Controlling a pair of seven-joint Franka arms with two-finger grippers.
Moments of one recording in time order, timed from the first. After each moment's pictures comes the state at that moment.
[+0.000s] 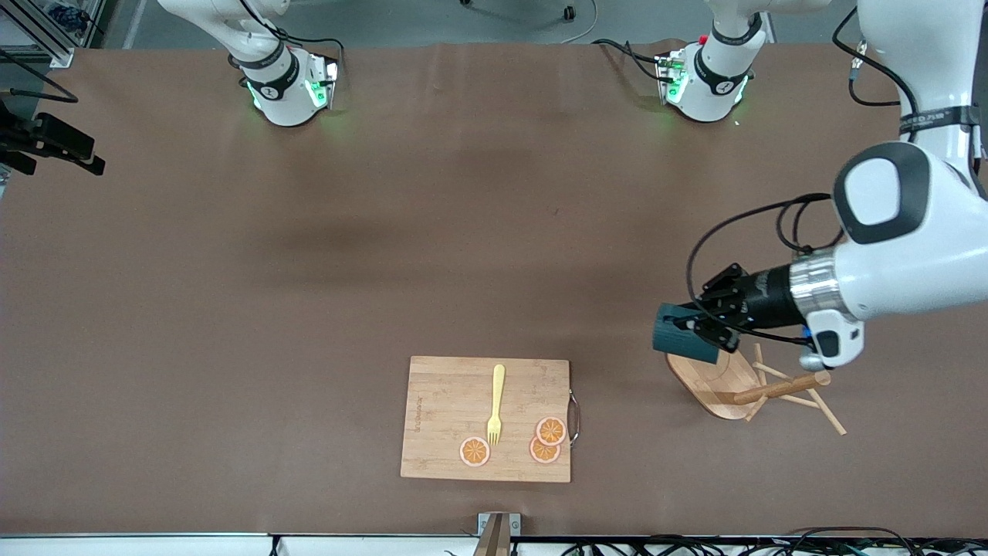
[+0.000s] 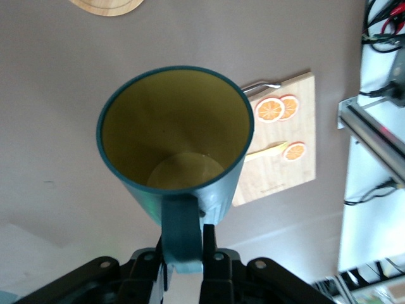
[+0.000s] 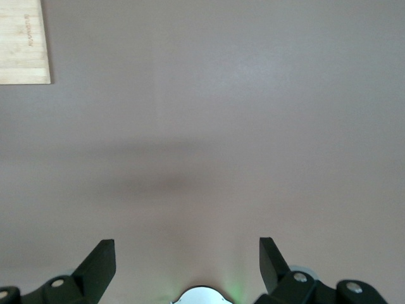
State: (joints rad) left arm -0.06 0.44 -0.08 -1.42 -0.66 1.84 -1.11; right arm -0.03 -0.06 -0.04 -1.54 0.01 1.40 -0.03
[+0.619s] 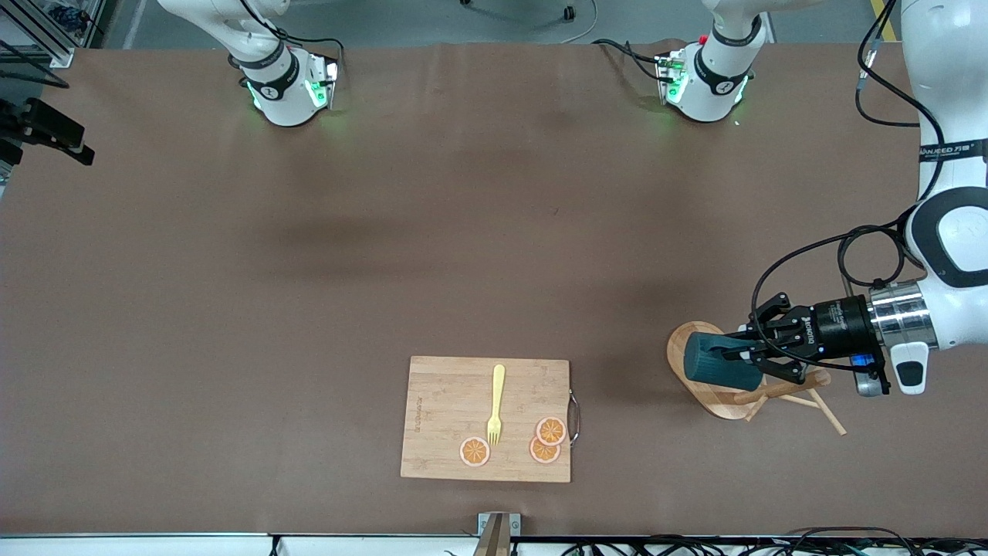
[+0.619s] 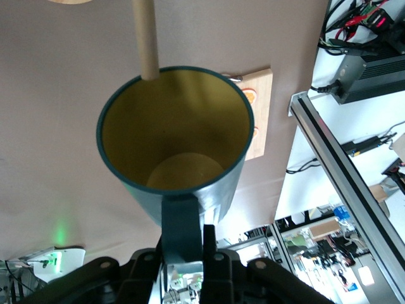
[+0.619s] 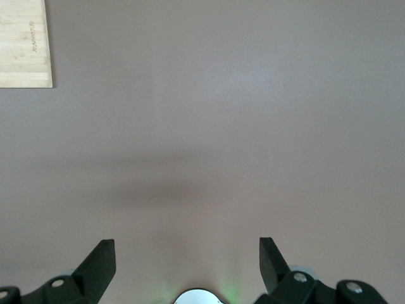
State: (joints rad) left arm 0.08 0.51 -0.08 -1.42 -0.92 1.82 -0.96; right arm -0.03 -0.10 -0.03 -1.54 0.00 1.40 -0.04
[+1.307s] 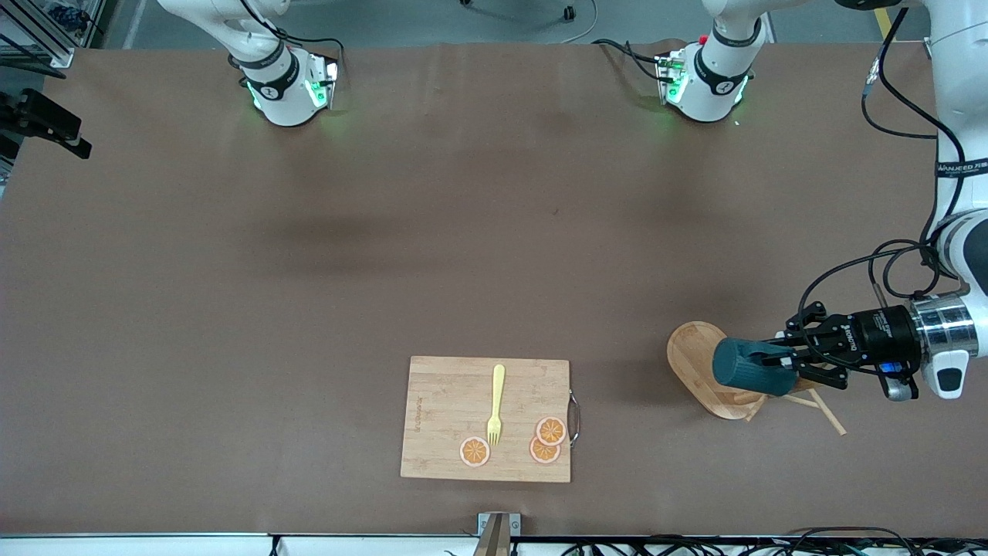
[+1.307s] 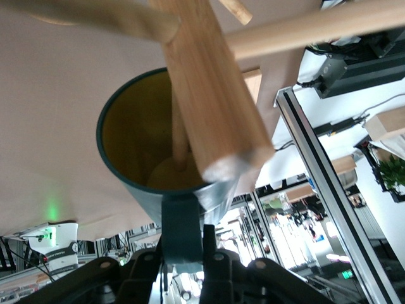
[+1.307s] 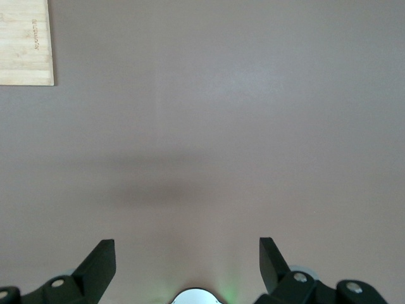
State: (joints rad) left arm 0.22 0.59 -0.08 -1.42 -1.05 1.72 -0.79; right arm -0.03 -0.11 -0.03 -1.54 0.00 1.40 -0.05
